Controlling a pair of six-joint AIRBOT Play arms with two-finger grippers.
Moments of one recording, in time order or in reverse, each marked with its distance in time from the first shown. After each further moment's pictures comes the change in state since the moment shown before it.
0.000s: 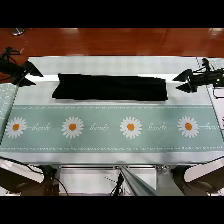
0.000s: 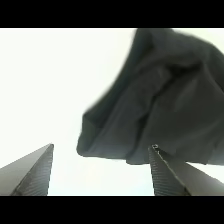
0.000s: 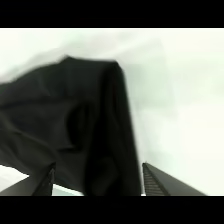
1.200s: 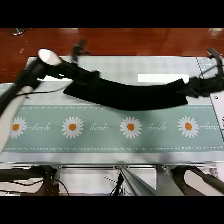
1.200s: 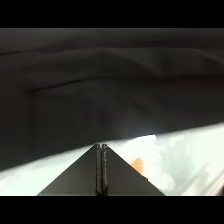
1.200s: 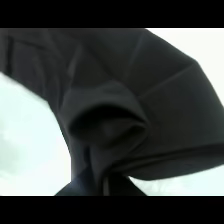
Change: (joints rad) left arm -0.743 0.202 -0.343 -0.289 0.386 0.193; right arm 0.118 0.770 -0.412 -0.153 0.128 -0.033
